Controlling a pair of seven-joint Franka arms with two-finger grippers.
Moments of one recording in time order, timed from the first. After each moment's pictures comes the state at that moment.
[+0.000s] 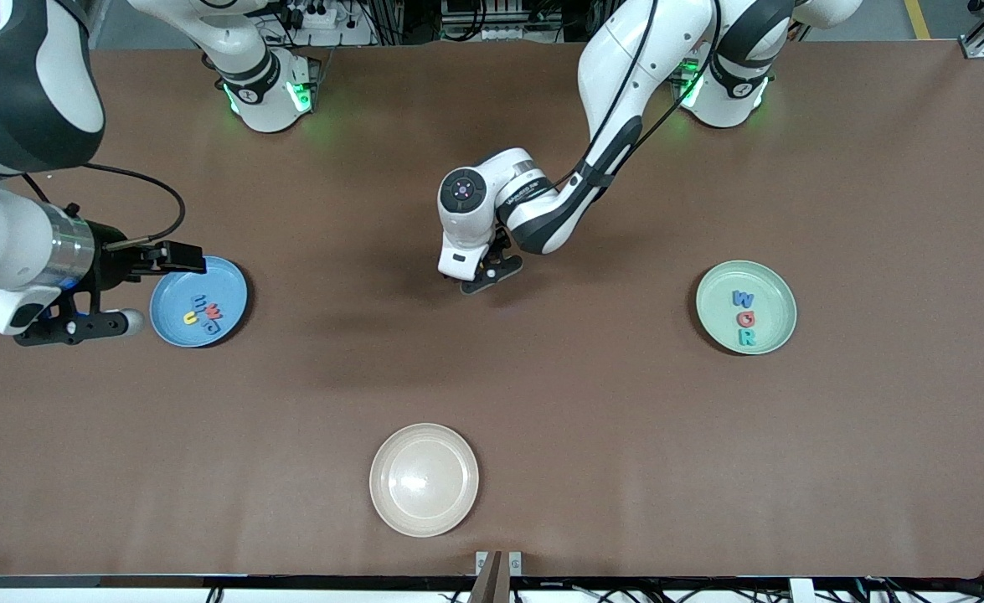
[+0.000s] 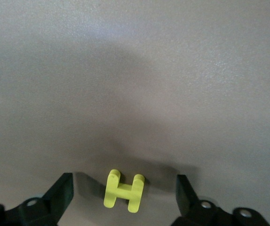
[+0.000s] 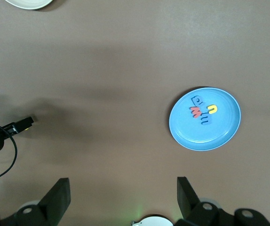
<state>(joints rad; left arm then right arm) -0.74 0.86 -0.24 -1.49 0.13 2.28 -1.47 0.05 0.38 0.11 -1.19 0.06 1.30 0.08</state>
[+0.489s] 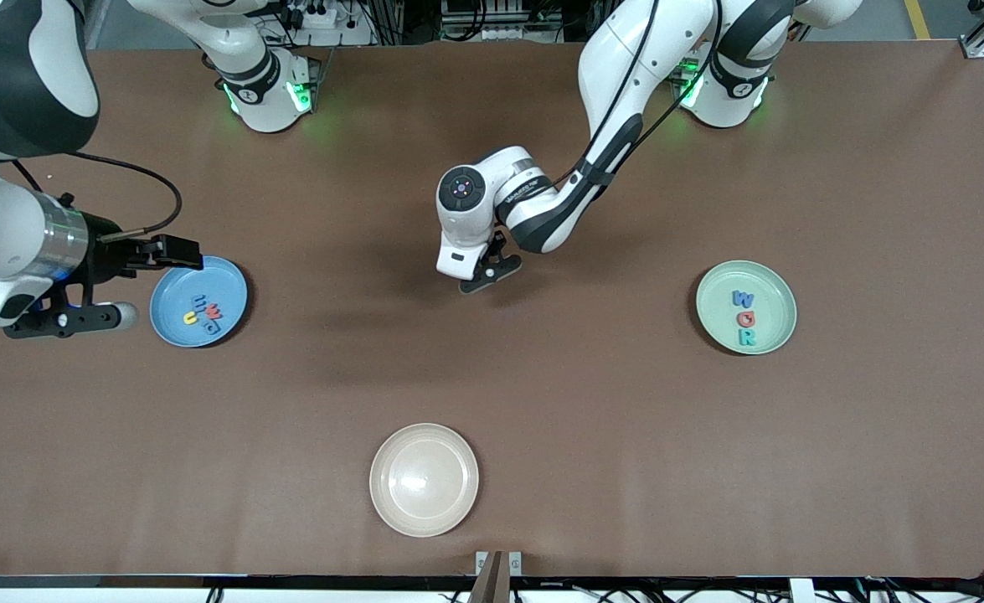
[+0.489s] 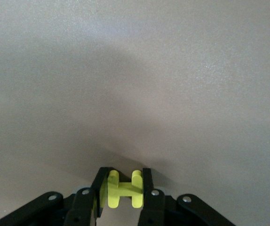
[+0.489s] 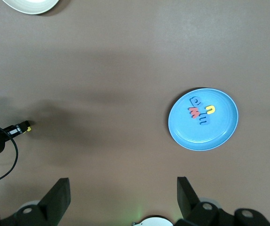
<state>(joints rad) -0.74 0.85 -0.24 -1.49 0.13 2.27 -1.47 0.05 0.36 0.11 -1.19 0.06 1.30 0.08</state>
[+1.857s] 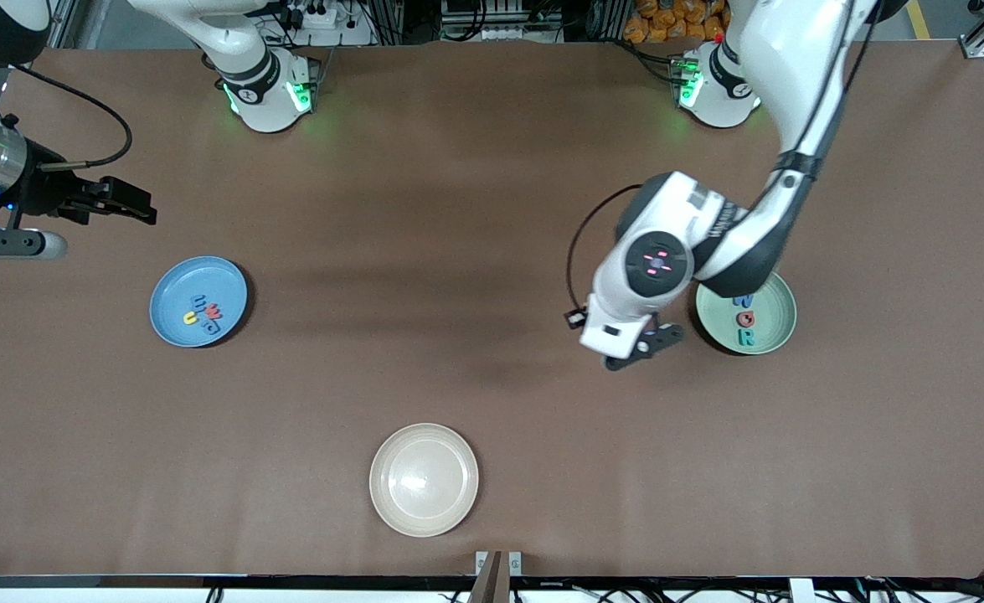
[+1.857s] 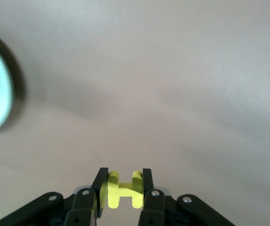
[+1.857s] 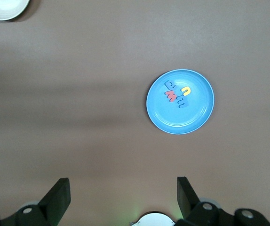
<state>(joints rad) -0.25 0.57 -0.30 -1.46 0.07 1.85 -0.93 0.04 0.03 0.01 -1.58 0.05 1.45 0.09</state>
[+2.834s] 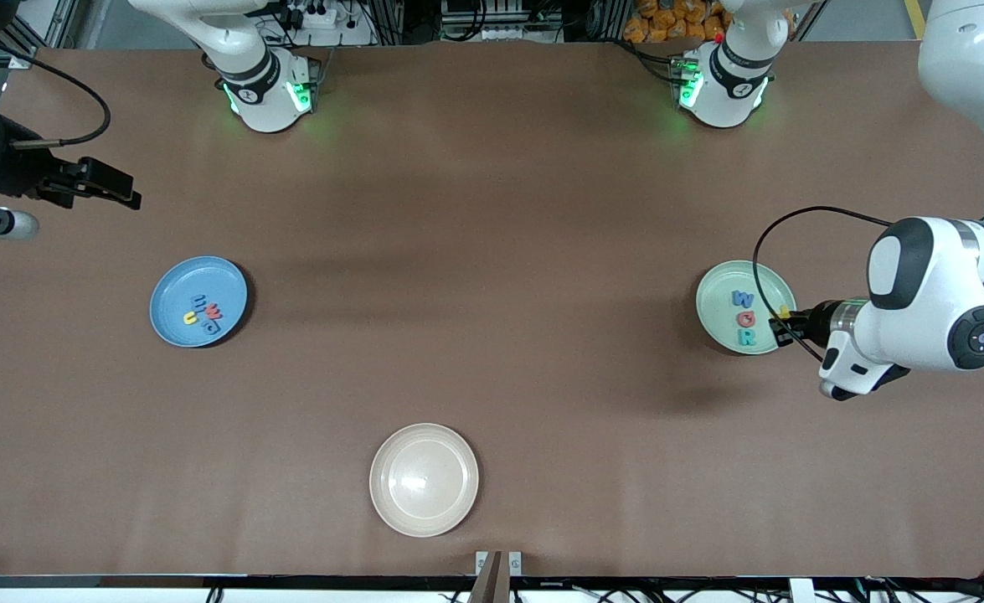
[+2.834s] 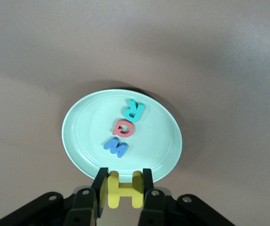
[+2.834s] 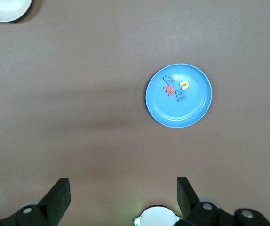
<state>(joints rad) 0.23 0.52 -0.30 -1.61 0.06 1.78 -0.46 0.03 0.00 -0.01 -1.57 0.07 1.40 0.09</state>
